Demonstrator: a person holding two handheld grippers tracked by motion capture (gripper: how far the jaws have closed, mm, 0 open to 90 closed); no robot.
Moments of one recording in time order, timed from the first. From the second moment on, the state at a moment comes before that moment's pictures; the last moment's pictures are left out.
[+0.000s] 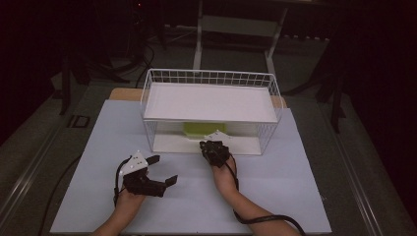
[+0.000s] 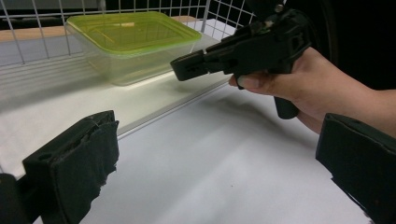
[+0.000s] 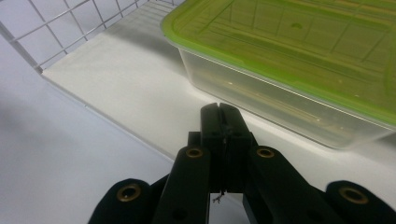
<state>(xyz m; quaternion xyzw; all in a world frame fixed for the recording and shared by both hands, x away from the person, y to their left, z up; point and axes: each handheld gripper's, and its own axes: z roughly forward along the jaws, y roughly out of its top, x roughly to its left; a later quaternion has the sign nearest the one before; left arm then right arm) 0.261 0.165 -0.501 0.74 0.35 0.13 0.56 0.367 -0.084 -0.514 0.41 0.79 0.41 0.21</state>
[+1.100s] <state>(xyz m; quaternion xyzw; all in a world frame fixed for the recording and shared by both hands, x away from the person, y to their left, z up) 0.266 0.159 -0.486 0.75 0.30 0.08 0.58 0.318 -0.151 -0.475 0.37 0.79 0.46 0.18</state>
